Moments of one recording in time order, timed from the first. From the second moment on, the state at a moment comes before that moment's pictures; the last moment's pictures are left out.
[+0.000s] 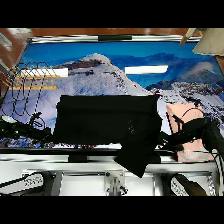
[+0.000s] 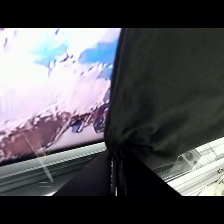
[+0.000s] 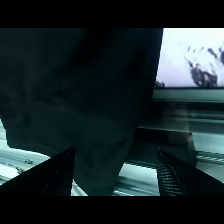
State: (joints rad) left arm 0.46 -1.33 0.65 1.05 -1.27 -1.07; right arm -0.24 -1.04 0.53 2.05 -1.35 -1.69
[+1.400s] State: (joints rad) left arm 0.46 -1.33 0.80 0.99 -1.35 -1.02; right arm -0.12 -1.03 0.61 2.11 -1.28 -1.66
